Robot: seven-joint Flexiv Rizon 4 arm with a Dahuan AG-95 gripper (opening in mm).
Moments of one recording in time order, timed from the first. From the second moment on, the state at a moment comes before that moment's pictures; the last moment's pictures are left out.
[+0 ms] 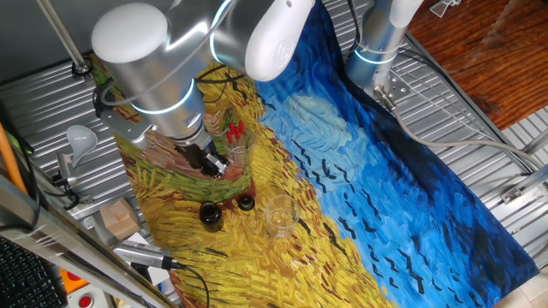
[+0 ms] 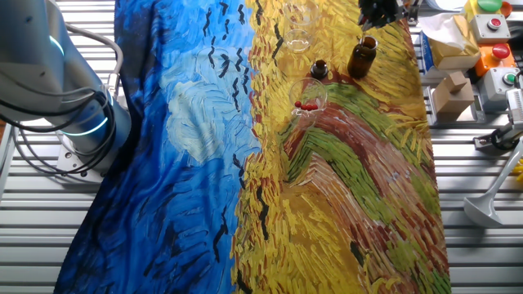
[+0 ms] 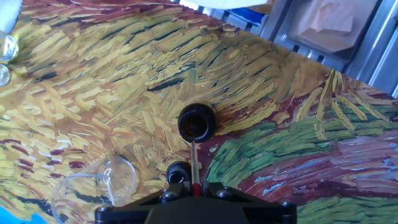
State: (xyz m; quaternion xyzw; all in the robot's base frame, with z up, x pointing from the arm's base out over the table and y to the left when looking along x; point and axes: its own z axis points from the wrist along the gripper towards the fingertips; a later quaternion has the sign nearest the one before) arm 0.571 0.171 0.201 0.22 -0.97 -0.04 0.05
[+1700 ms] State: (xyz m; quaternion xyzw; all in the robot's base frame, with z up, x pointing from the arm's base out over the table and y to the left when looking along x) arm 0.552 0.170 0.224 0.23 -0.97 -0.04 0.04
